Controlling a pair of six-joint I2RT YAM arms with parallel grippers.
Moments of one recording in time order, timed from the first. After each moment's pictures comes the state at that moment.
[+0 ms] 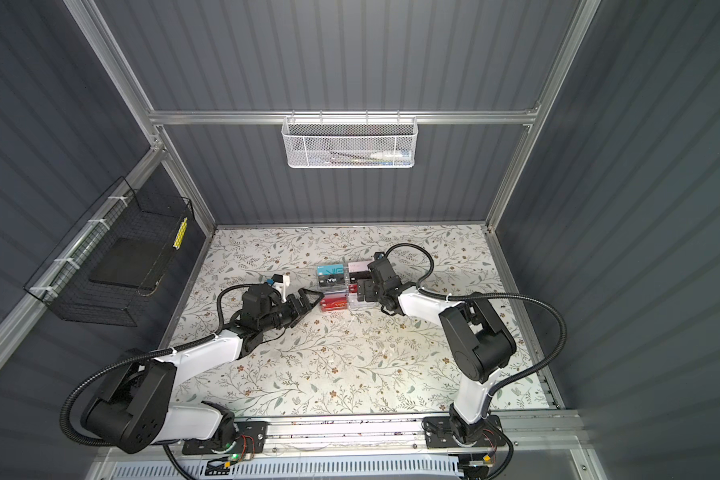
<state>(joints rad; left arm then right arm) -0.43 1.39 0.55 0.37 0.44 -0.97 0.55 1.78 1.05 -0.06 0.14 0.36</state>
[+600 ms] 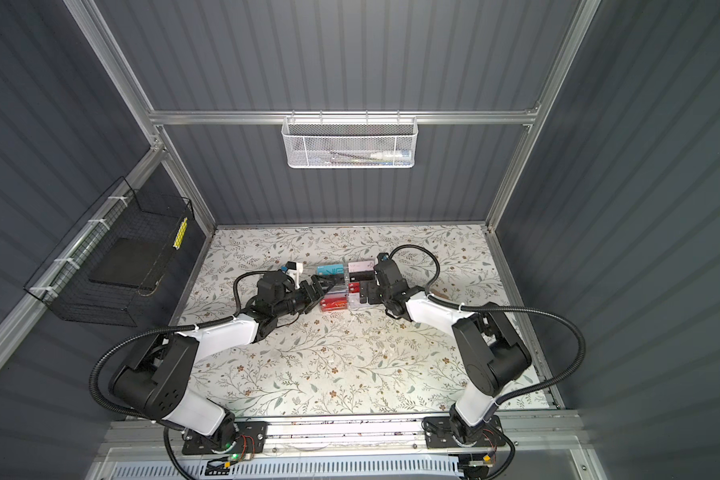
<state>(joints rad) -0.49 1.57 0.71 0.46 0.43 -1.03 0.55 1.64 0.93 -0.04 0.09 0.37</state>
